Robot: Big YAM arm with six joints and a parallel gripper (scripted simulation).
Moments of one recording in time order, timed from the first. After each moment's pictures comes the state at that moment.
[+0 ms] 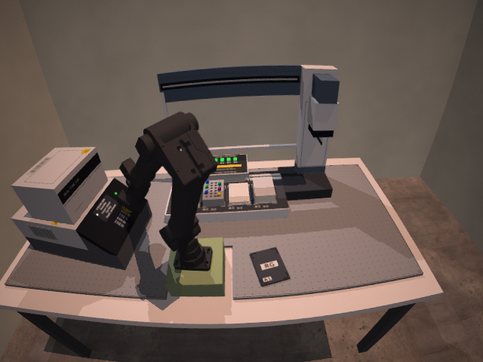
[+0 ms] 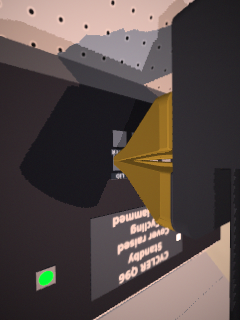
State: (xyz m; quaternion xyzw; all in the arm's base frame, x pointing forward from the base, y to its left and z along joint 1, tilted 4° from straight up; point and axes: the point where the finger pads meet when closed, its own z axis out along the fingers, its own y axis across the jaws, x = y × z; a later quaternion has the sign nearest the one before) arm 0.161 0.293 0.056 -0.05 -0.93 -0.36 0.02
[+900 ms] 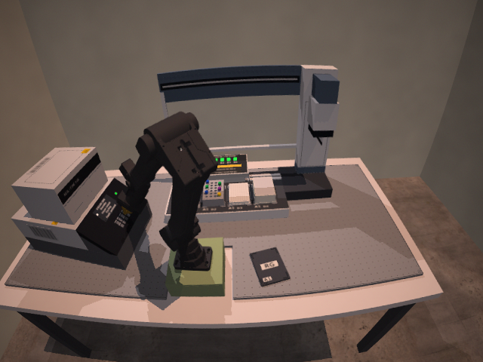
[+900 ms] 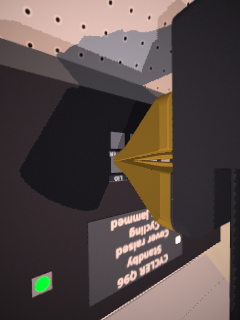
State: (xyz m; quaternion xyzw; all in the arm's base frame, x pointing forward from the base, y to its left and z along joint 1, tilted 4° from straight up) arm 0.158 0.293 0.055 -0.05 -0.93 -0.35 0.02
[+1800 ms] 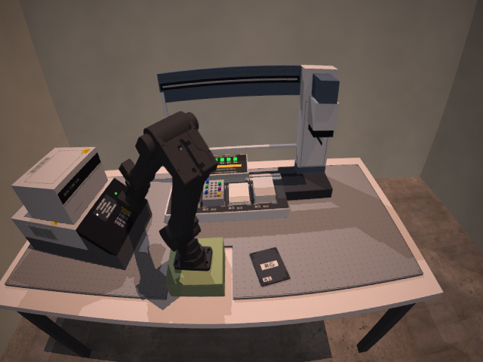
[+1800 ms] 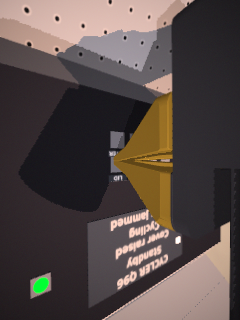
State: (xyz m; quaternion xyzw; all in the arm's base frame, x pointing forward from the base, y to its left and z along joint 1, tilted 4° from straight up) arm 0.157 0.294 0.054 -0.05 -0.93 -0.35 0.02
